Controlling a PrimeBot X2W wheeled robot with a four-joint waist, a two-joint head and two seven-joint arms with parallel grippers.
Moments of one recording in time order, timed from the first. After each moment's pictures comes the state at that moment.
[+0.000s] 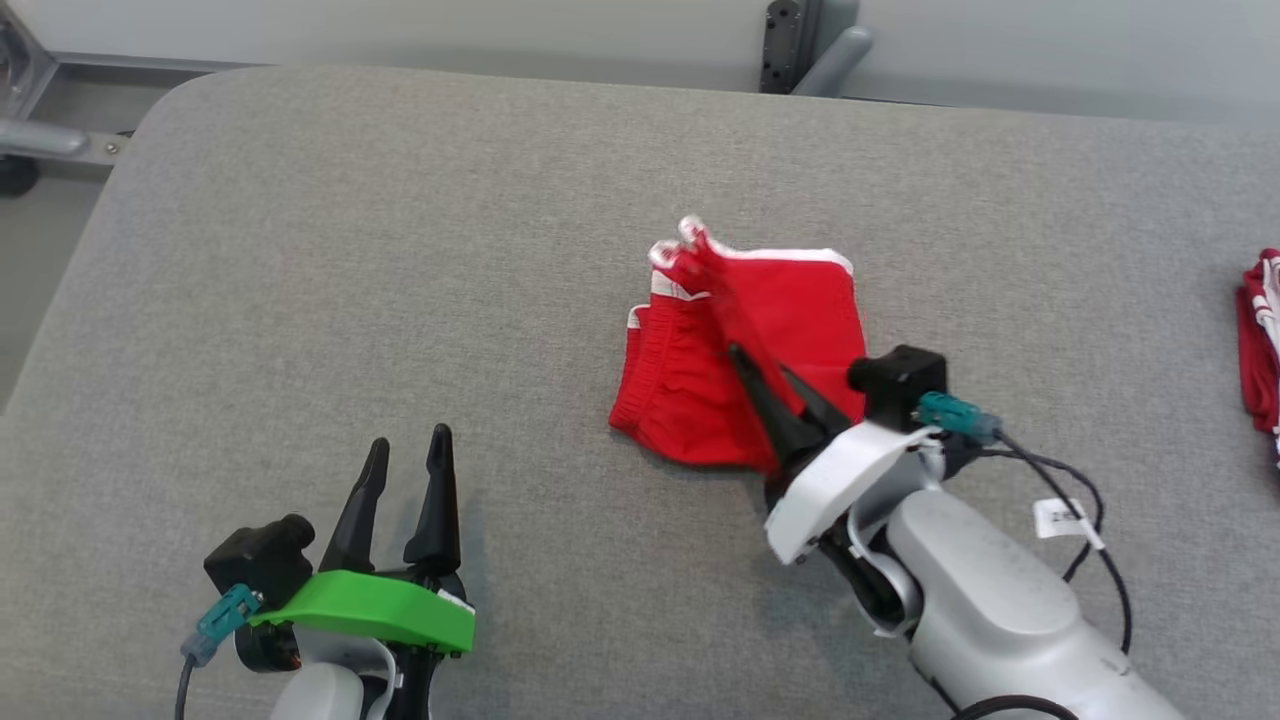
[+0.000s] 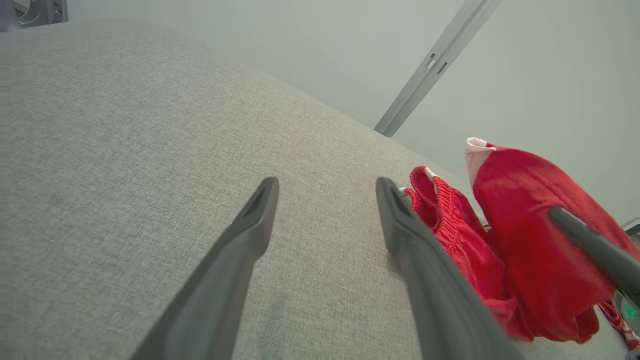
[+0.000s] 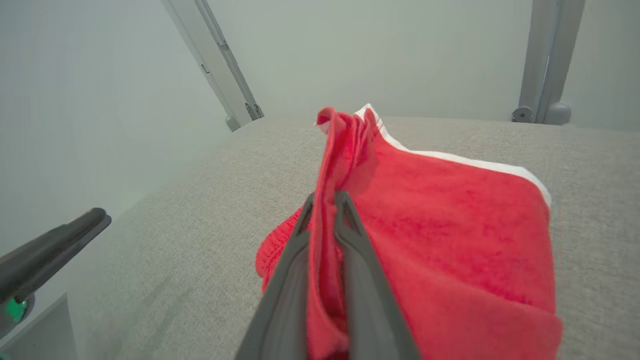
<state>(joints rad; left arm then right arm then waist) -0.17 0.05 -0.19 0.36 -0.61 -0.13 -0.26 -0.55 -0.11 0.60 0.57 0.58 0.13 -0.26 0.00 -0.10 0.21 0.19</state>
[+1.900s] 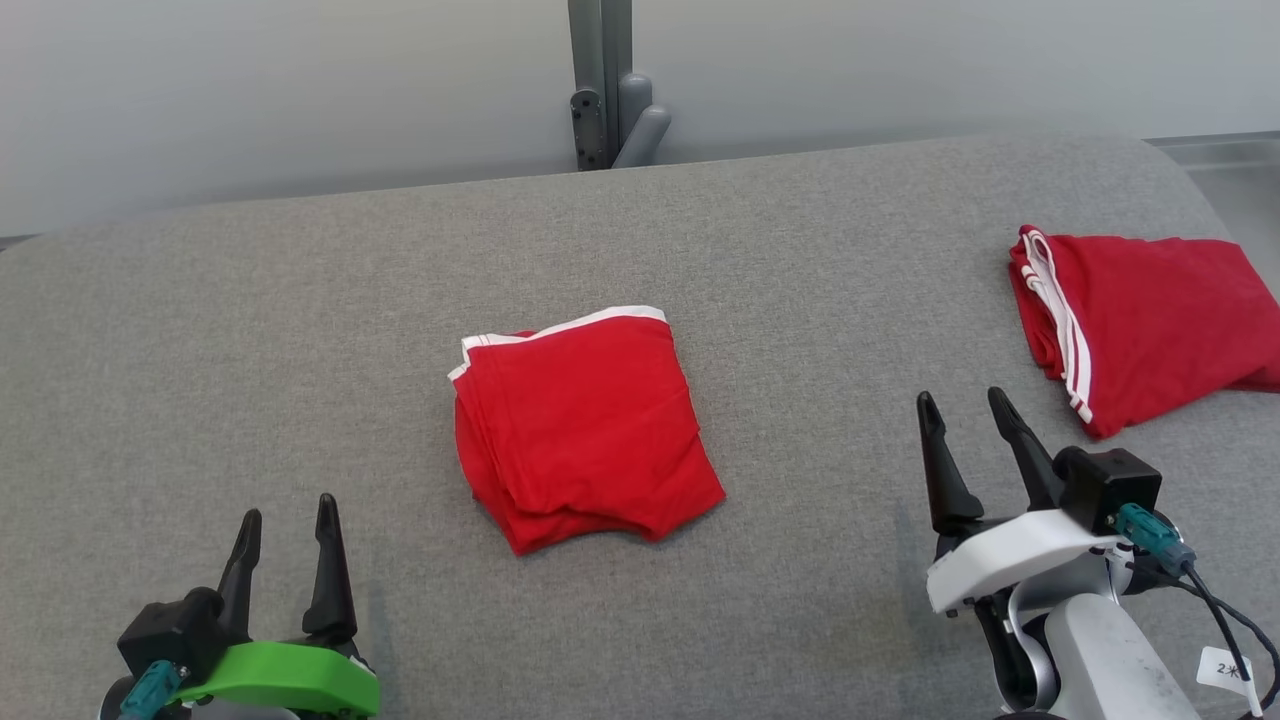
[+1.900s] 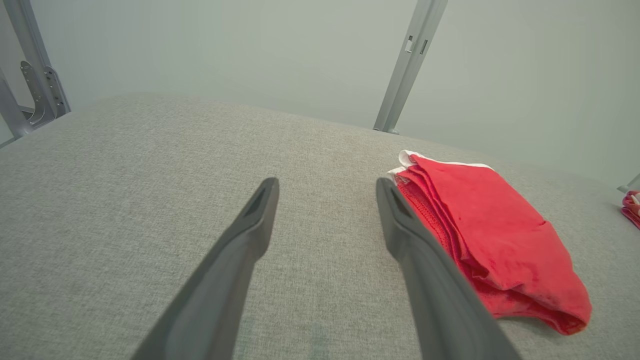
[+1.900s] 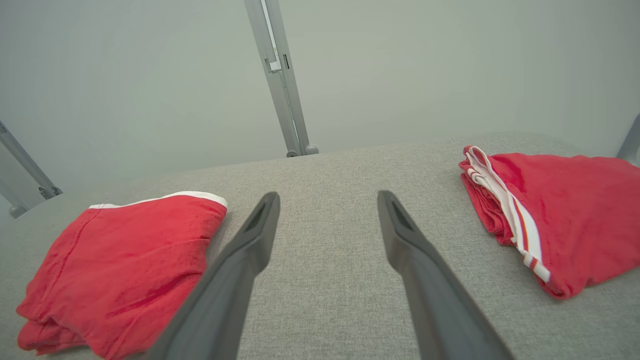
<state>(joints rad) -0.05 0.05 0.06 0.32 -0.30 -0.13 -0.26 -0.21 -0.05 0.05 0.37 0.22 0.13 -0.26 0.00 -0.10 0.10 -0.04</state>
